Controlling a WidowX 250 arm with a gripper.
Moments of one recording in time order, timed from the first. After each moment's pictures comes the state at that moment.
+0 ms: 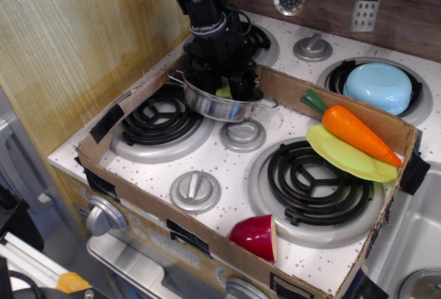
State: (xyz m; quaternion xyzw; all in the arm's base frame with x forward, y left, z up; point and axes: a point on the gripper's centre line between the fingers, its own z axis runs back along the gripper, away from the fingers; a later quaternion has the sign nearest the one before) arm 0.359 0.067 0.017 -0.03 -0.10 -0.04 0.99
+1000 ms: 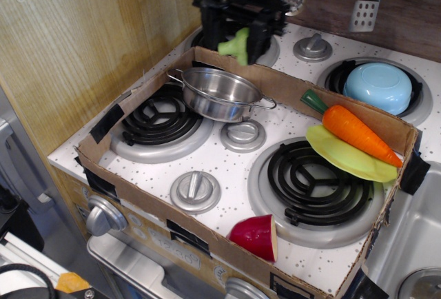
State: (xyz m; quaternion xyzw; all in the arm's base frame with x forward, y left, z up) arm 0.329 0.023 0.112 0.05 -0.03 0.00 1.00
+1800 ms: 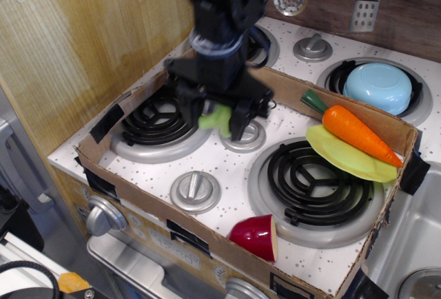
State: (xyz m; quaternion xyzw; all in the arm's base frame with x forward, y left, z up) arm 0.261 0.023 0.065 0.05 -0.09 0.08 0.99
